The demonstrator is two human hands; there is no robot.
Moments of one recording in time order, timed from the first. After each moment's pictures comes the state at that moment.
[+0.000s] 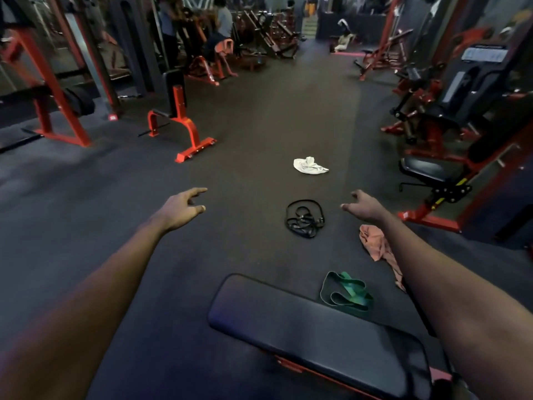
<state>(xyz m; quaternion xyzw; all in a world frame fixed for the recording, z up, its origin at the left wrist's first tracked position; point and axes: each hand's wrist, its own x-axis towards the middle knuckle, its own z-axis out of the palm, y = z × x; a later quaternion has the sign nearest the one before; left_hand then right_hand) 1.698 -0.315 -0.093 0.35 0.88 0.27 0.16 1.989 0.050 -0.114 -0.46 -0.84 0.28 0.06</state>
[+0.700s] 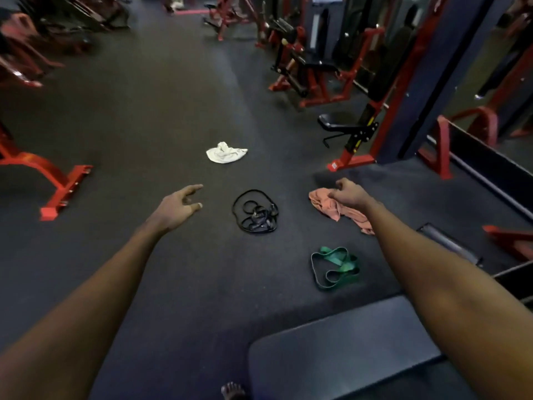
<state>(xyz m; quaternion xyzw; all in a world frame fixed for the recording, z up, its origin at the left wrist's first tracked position) 1.358 -0.004 -0.147 0.58 0.74 0.23 0.25 1.777 0.157 -0.172 -0.68 -0.66 0.31 0.10</state>
